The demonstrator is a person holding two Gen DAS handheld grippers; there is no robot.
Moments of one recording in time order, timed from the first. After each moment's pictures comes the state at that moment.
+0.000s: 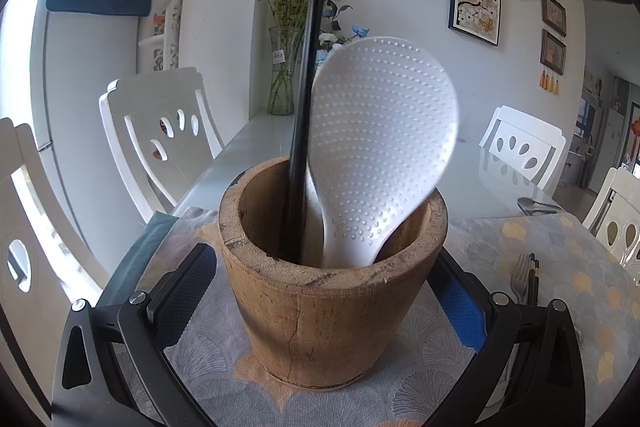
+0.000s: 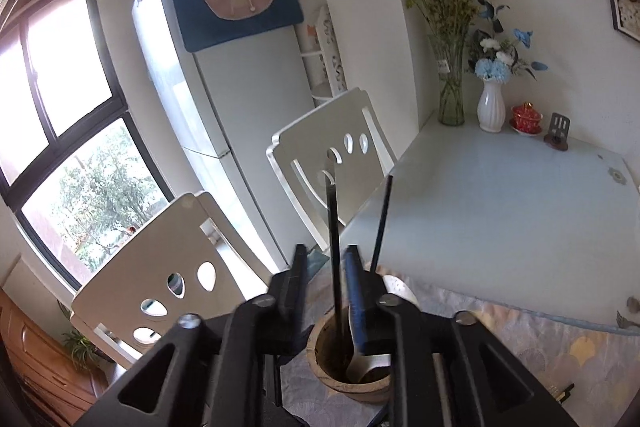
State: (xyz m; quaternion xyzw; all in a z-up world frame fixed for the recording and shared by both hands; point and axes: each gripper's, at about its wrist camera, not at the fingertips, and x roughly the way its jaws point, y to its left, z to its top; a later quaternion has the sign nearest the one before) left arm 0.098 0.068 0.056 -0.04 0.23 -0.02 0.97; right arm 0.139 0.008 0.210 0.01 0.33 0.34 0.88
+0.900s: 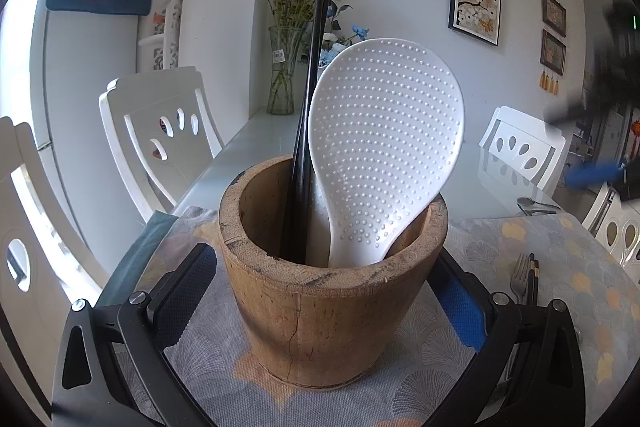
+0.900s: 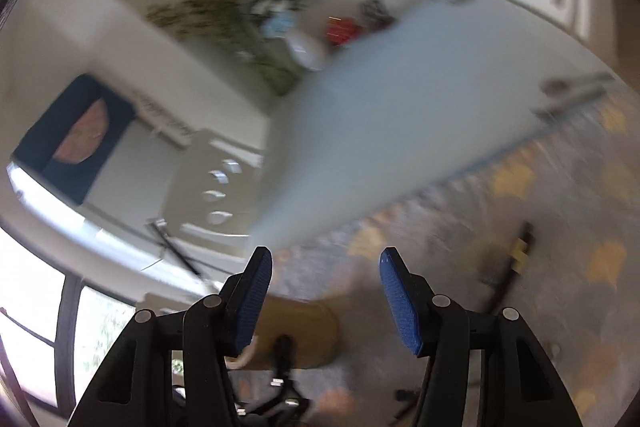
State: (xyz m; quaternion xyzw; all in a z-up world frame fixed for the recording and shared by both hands) left arm 0.099 0.068 0.056 -0.04 0.23 -0.02 0.97; right arm 0.157 -0.169 0.145 0.30 0.44 0.11 0.84
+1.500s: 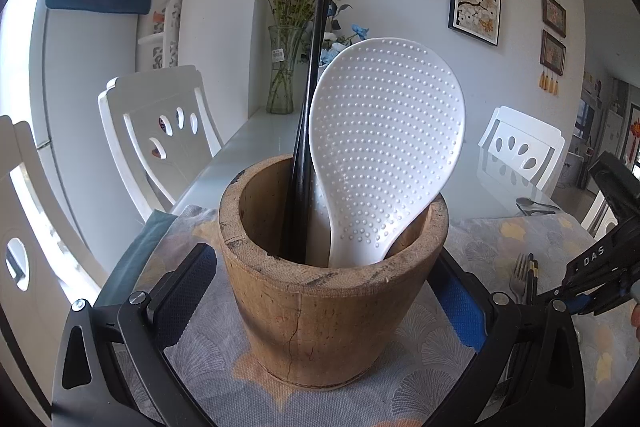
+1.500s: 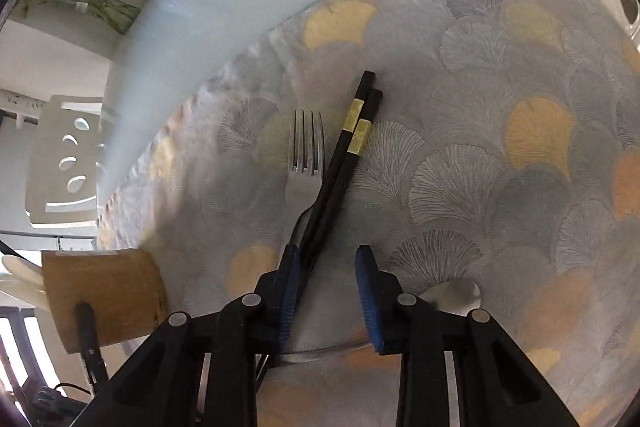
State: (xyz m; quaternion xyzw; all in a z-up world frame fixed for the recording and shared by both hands) left arm 0.099 0.068 0.056 -0.04 0.23 -0.02 0.97; right arm 0.153 -0.216 0.019 0.27 0.61 -0.02 0.74
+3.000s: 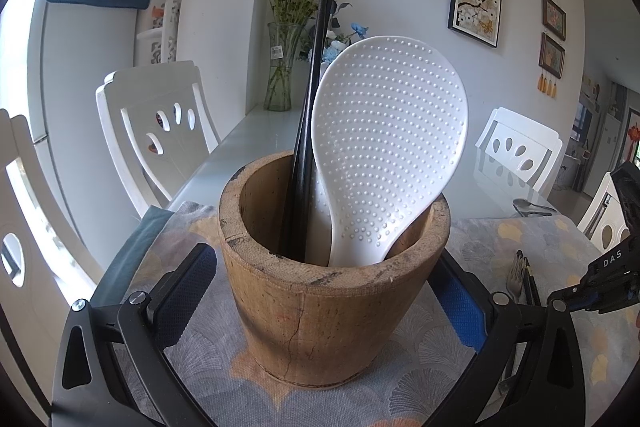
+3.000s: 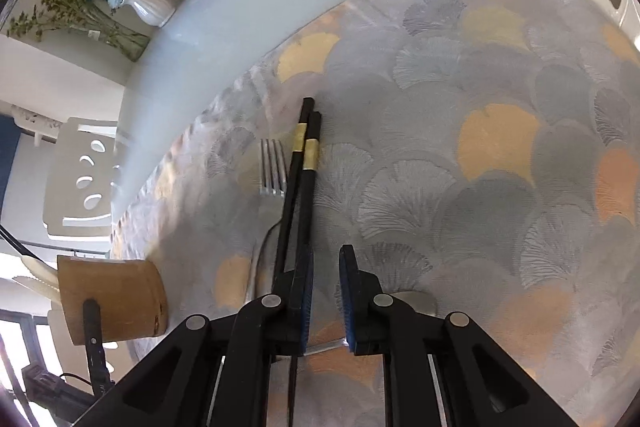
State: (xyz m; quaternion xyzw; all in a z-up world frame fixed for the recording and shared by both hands) left arm 0.100 0.068 0.053 -0.05 0.23 -0.03 0.97; right arm 0.128 -0.255 0.024 0.30 0.56 -0.02 0.77
